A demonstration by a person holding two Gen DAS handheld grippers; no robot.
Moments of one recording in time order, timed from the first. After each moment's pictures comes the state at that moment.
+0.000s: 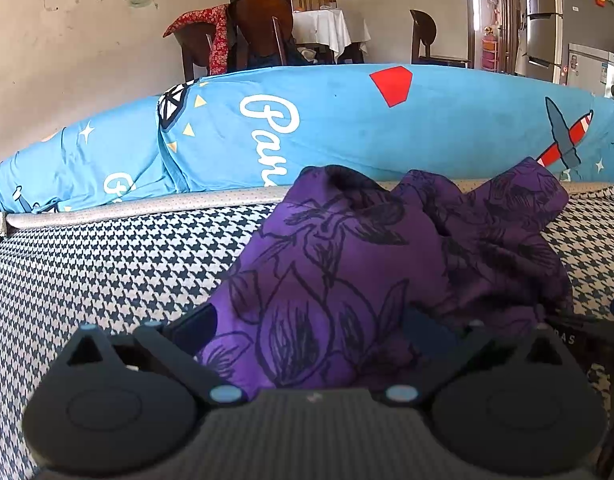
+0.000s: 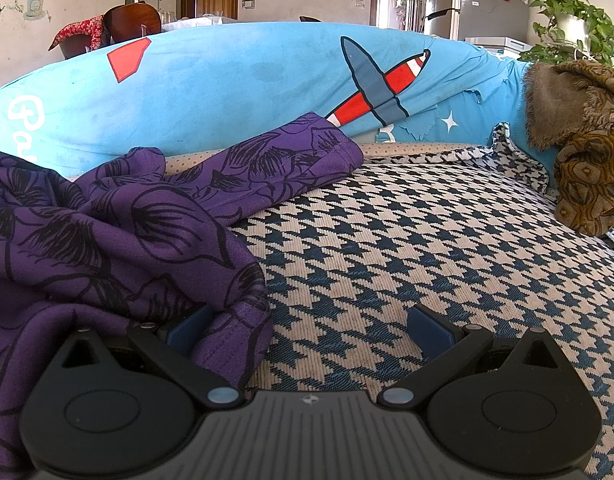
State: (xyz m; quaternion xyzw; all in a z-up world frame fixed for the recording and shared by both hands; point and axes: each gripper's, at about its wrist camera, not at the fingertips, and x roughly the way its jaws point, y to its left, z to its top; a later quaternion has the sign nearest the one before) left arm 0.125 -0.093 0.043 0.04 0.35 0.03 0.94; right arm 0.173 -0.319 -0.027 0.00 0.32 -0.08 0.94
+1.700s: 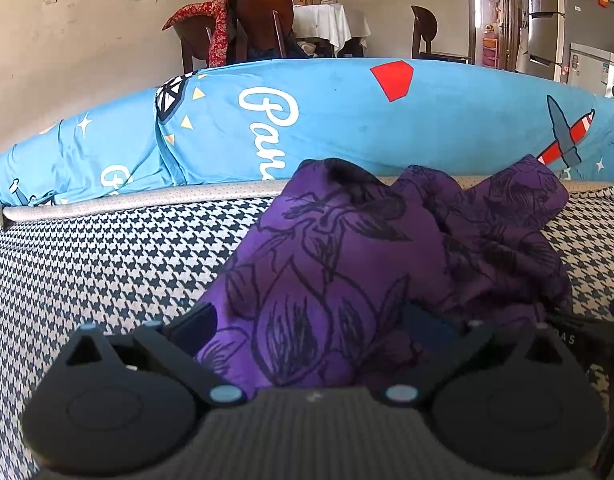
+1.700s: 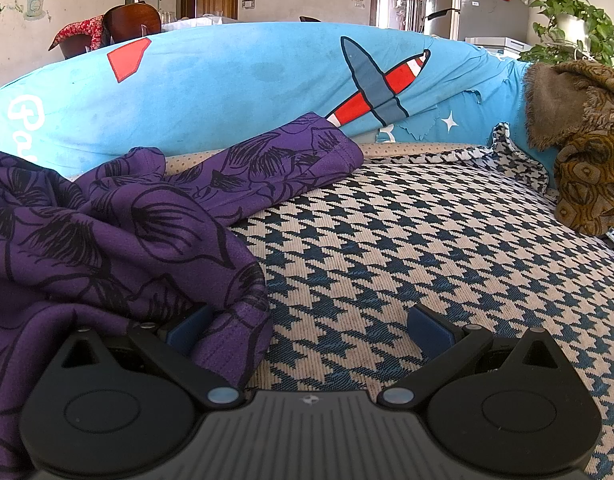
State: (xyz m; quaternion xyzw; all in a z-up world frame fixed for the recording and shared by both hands) left arm 0.129 -0.094 0.040 0.04 0.35 0.03 0.93; right arm 0.172 -0.319 -0.027 0.00 0.32 -0.08 0.94
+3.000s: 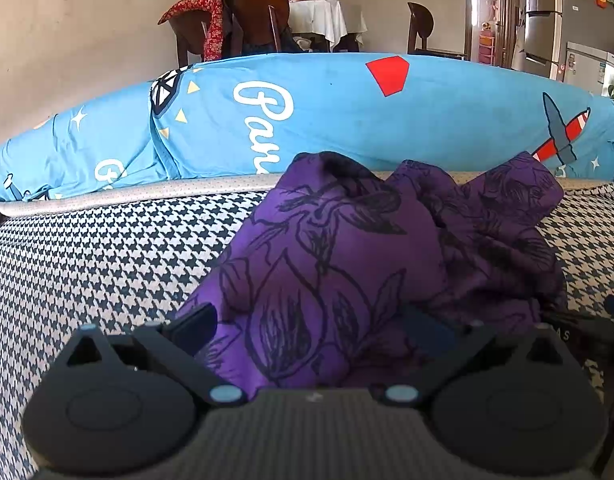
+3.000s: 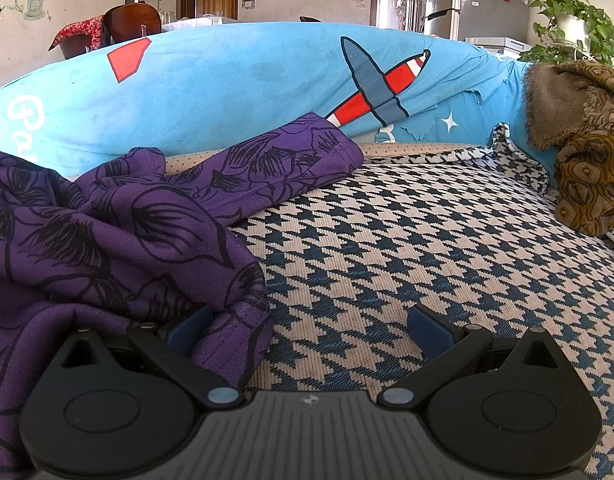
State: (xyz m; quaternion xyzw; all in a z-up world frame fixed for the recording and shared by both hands) left arm 0.129 -0.093 0.036 0.03 0.36 0.02 0.93; right arm 0.173 -0.319 -0.026 0.00 0.32 -0.08 0.94
